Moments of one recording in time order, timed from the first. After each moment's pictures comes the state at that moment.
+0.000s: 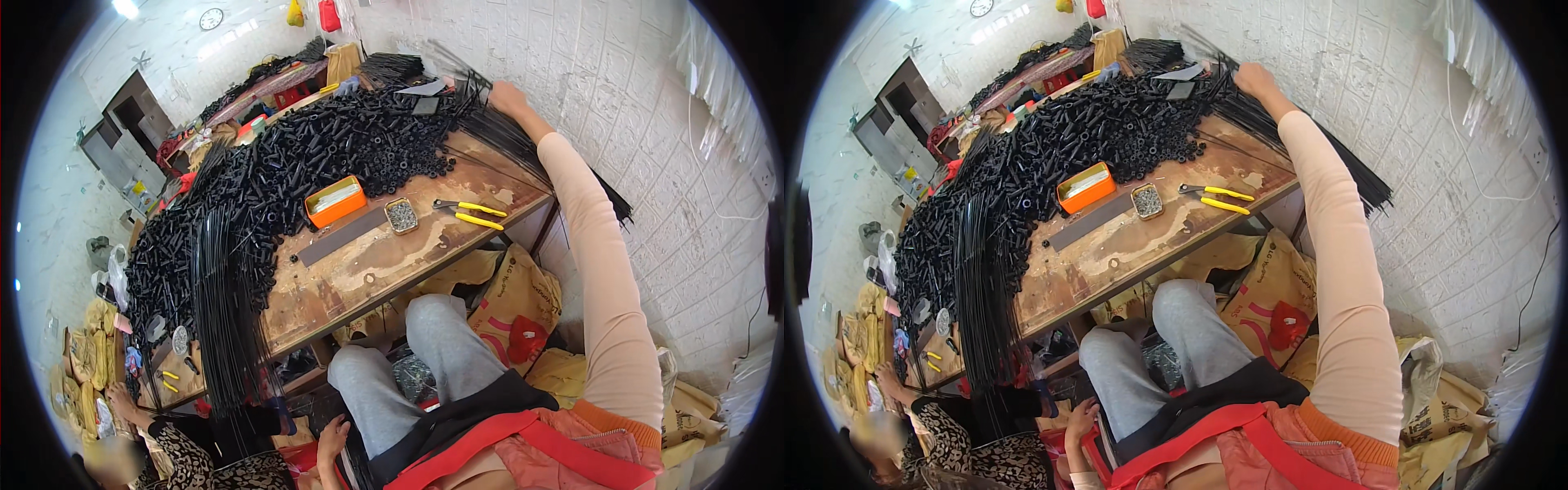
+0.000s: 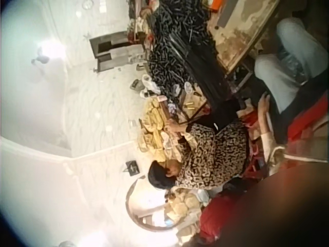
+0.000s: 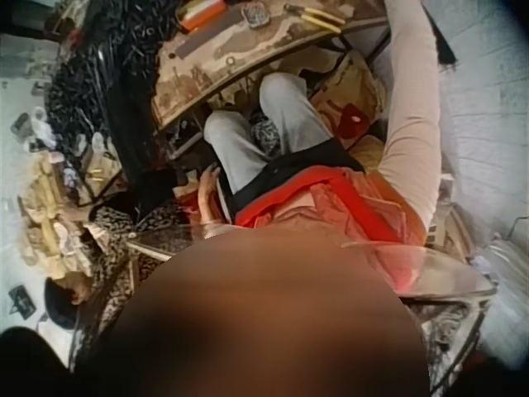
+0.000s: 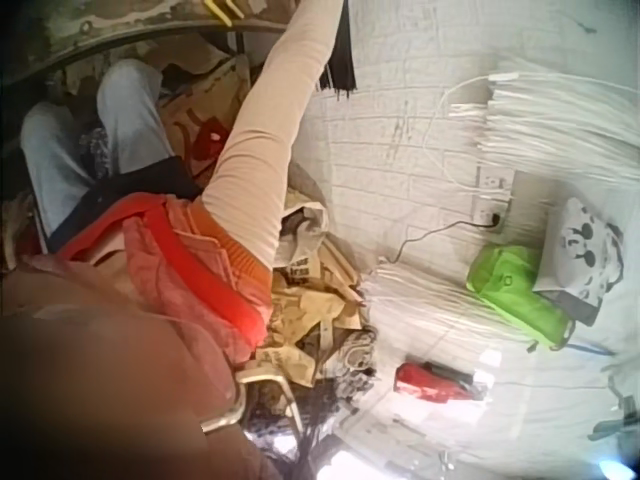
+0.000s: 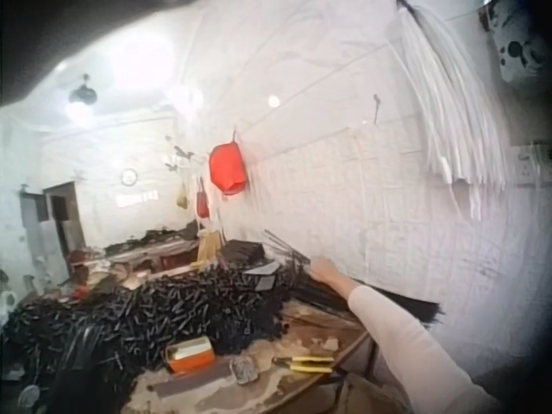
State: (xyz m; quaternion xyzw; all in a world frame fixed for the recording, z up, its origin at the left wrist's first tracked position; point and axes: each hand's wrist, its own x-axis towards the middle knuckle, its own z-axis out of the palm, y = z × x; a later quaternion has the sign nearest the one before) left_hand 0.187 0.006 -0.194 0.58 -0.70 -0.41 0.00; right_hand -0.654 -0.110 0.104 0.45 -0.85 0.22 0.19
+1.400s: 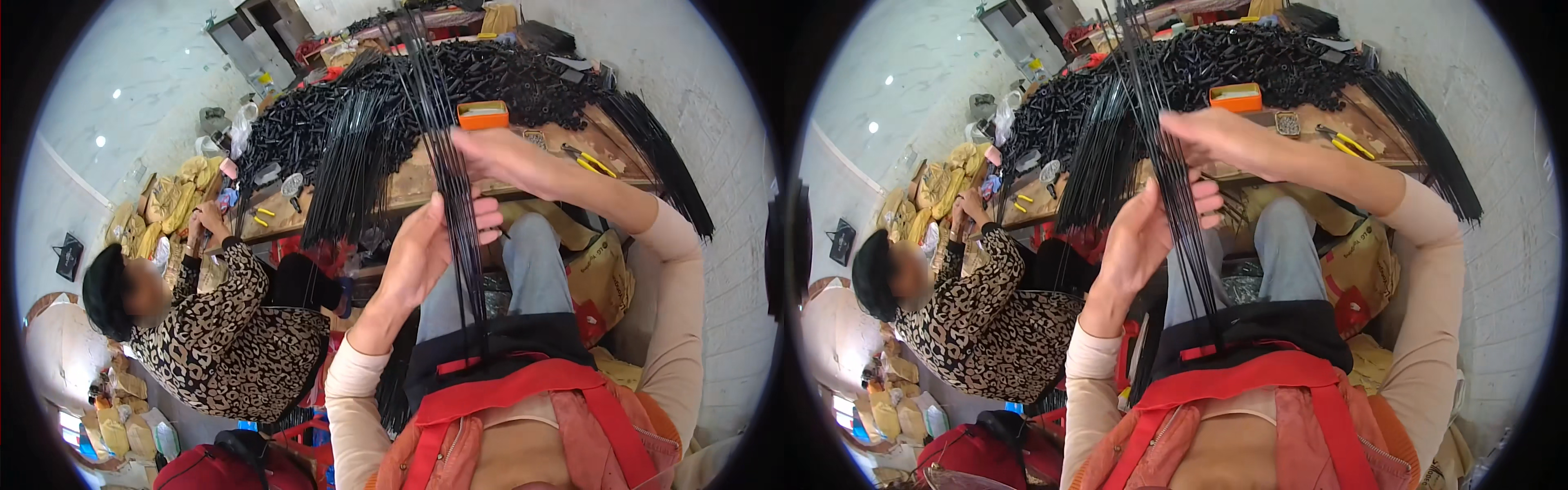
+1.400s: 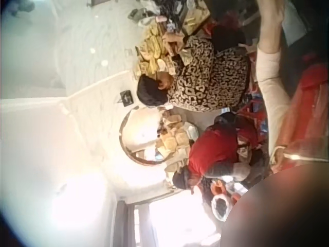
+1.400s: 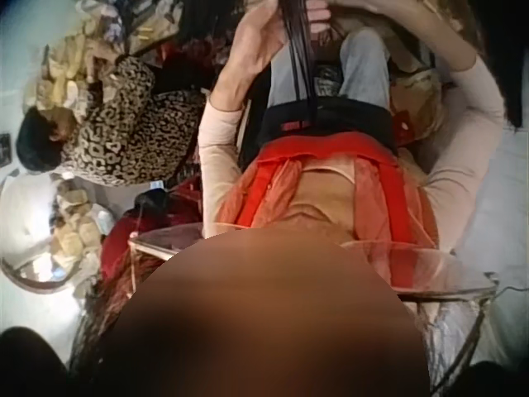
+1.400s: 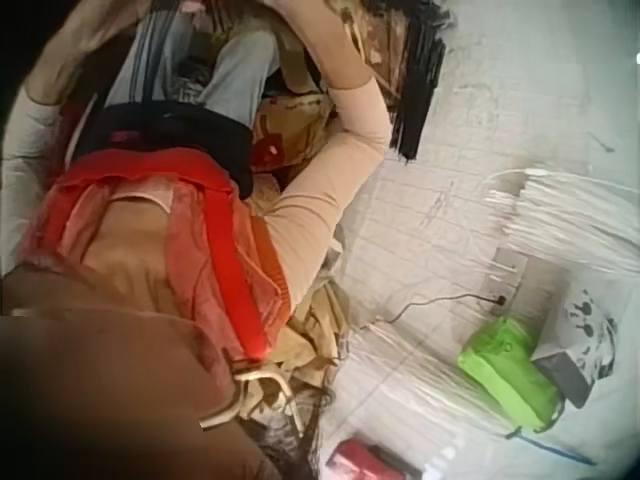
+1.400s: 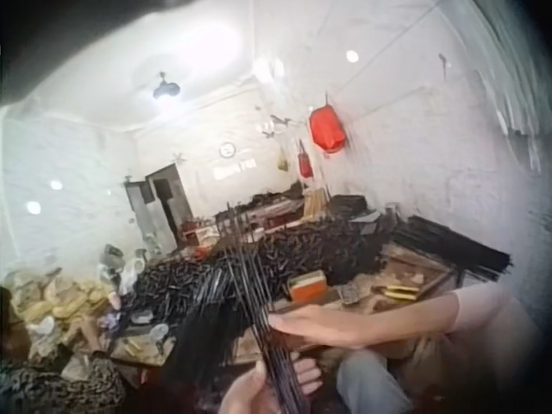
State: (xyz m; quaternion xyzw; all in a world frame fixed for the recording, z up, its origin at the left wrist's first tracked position) left_hand 0.044 0.081 0.124 0.11 -0.46 -0.80 0.36; right_hand -0.154 0.056 0.170 0.64 -0.29 0.40 -0.58
